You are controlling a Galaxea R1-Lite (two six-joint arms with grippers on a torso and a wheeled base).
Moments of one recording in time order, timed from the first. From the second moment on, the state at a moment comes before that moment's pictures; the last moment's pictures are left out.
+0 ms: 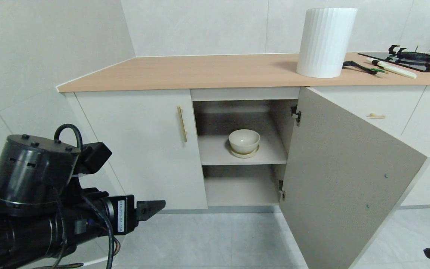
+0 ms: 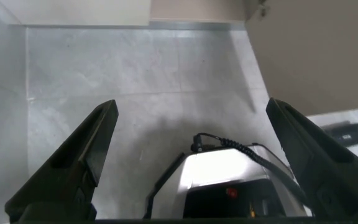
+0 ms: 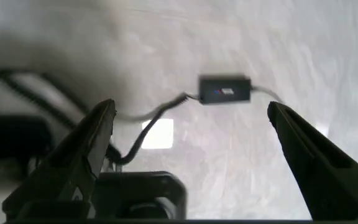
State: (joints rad) left arm -0.54 1.35 -0.73 0.07 0.20 -0.44; right arm 0.19 1.16 -0.75 0.59 -0.33 0.00
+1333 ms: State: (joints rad) left arm -0.54 1.35 -0.73 0.07 0.20 -0.44; right arm 0.06 1.38 -0.76 0.09 -0.33 0.21
